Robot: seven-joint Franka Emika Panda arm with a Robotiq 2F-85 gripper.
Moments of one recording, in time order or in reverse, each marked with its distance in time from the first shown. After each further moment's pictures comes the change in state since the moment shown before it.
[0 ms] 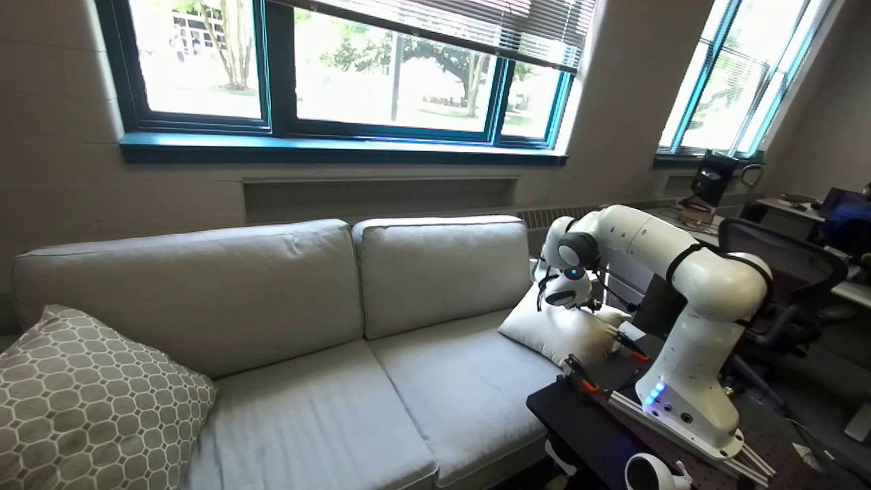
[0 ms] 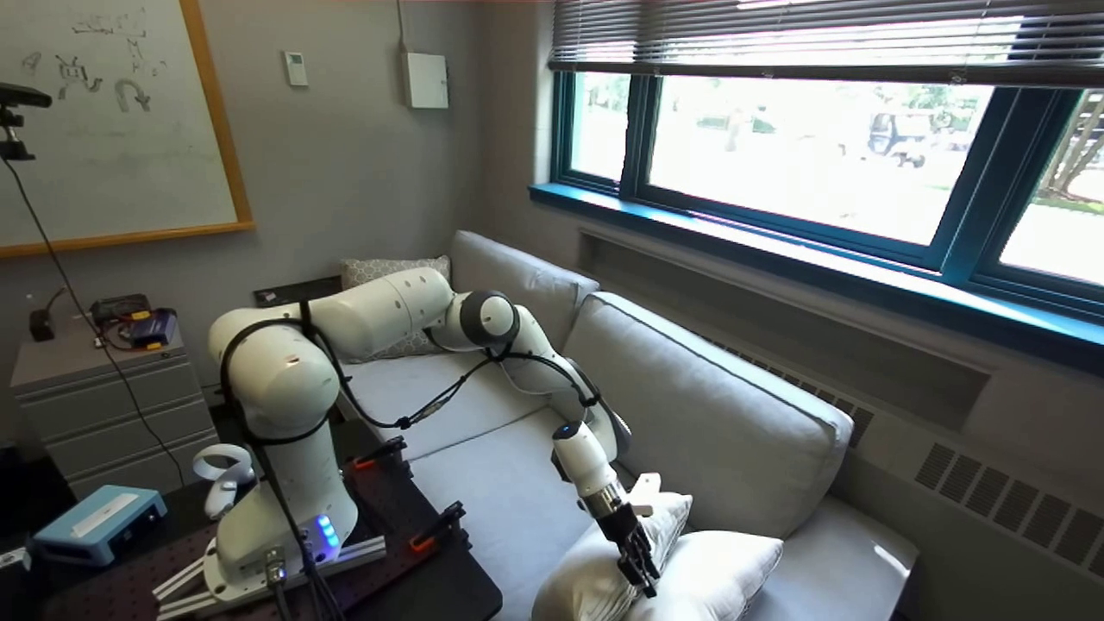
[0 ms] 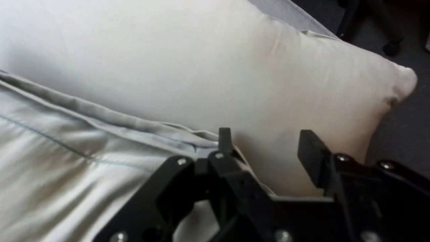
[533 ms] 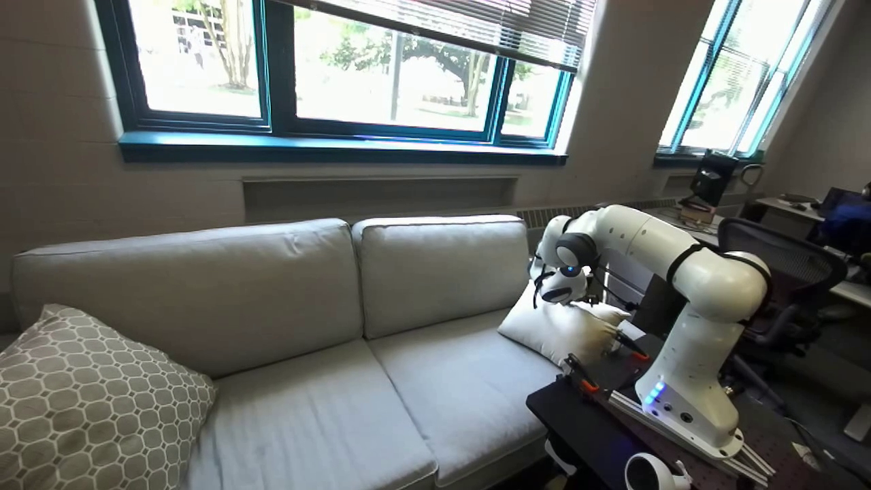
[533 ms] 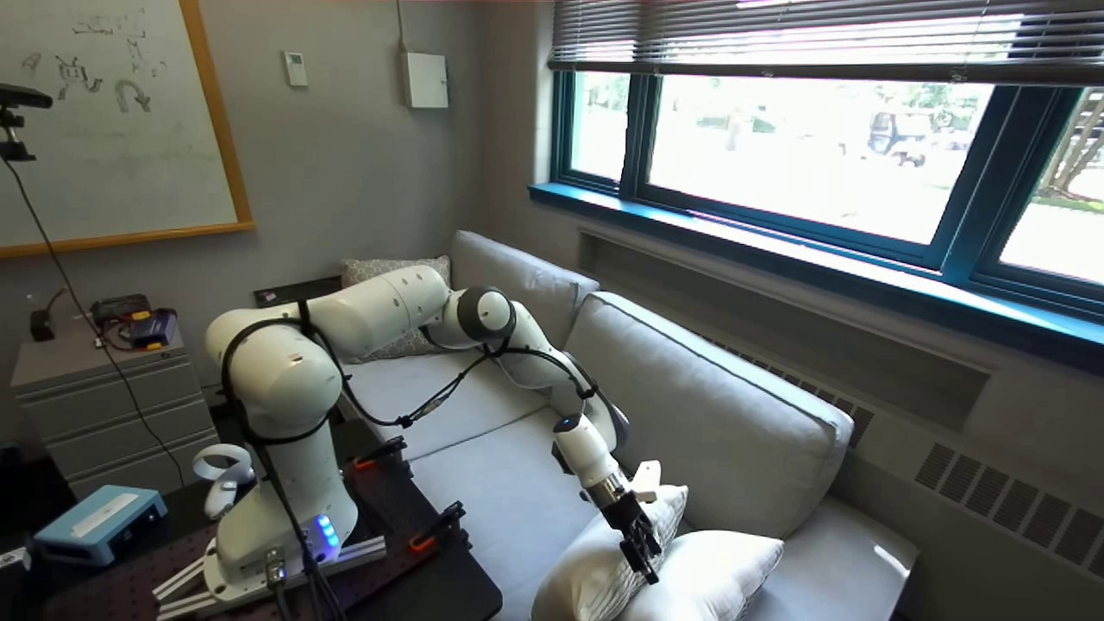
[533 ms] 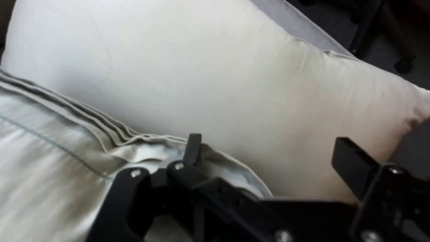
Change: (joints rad) arm 0.043 0.000 -0.026 0.010 -0.011 -0.018 -0.001
